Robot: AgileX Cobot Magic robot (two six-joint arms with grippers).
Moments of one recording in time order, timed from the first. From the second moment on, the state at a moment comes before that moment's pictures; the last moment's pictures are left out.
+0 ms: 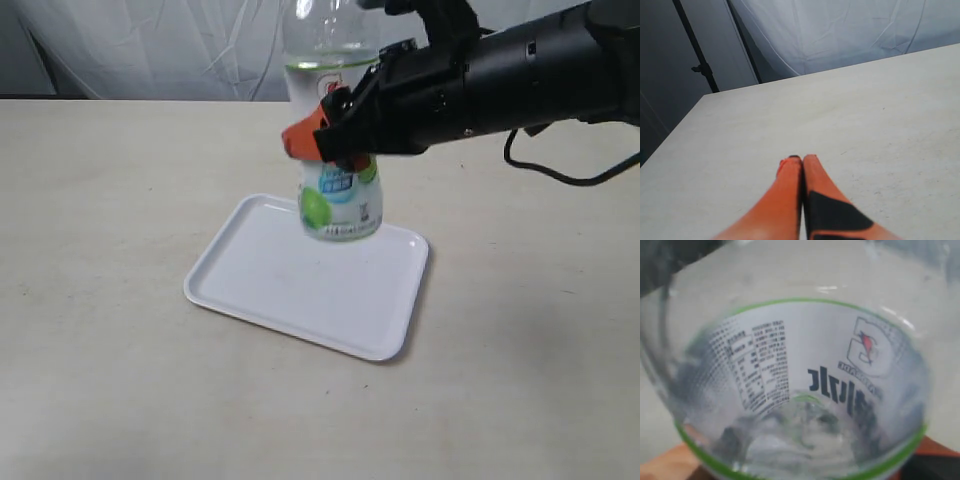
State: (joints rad) left arm 0.04 0.06 0.00 0.24 0.22 -0.04; right arm 0.61 1.47 -1.02 1.17 0.54 -1.20
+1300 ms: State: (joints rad) left arm 0.04 0.06 0.00 0.24 0.22 -0.04; right arm 0.91 1.50 -0.92 1.62 0.04 -1.70
